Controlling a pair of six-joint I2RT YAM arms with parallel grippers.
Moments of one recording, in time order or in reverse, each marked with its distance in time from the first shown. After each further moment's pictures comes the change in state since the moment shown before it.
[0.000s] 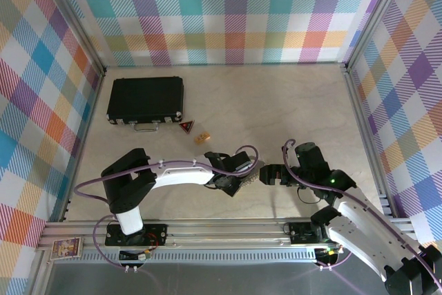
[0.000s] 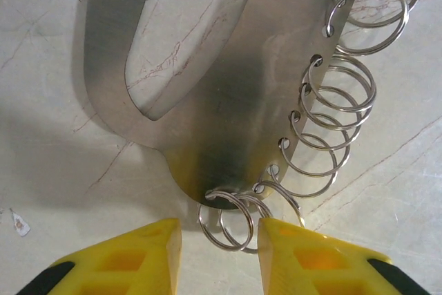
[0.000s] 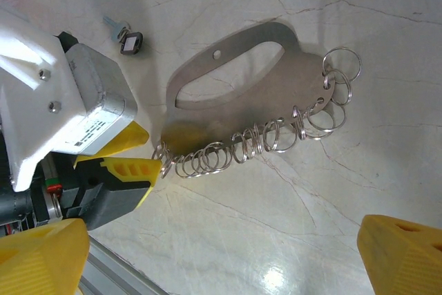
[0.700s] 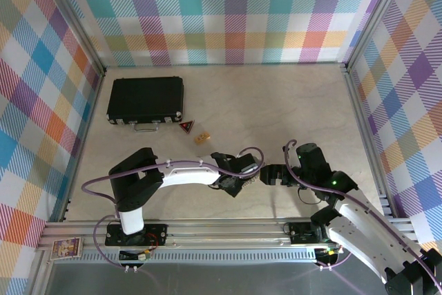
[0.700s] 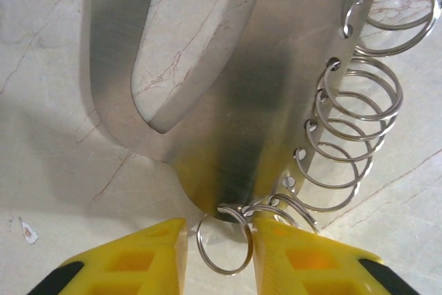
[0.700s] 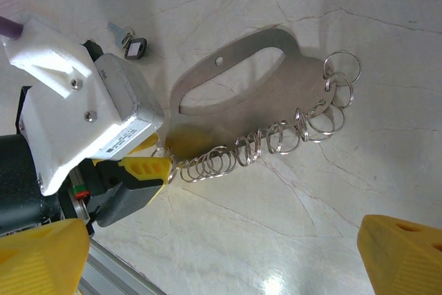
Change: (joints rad) left arm -0.026 0.058 0.060 -0.051 -0.062 0.001; right arm 0.000 -0.026 -0.003 -0.002 0.006 0.000
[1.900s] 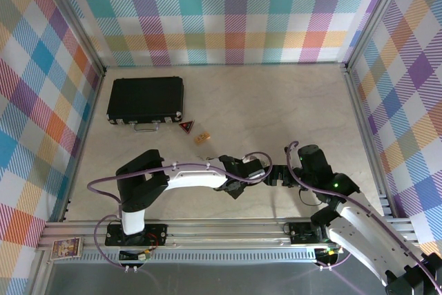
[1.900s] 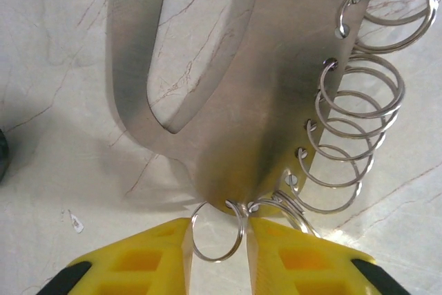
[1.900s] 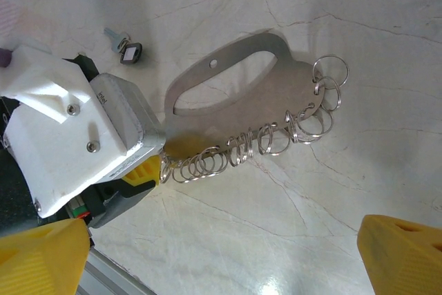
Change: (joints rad) left arm -0.057 0.047 0.077 -0.104 -0.149 0.034; right arm 0.000 -0.035 -0.013 -0.008 0.023 0.000
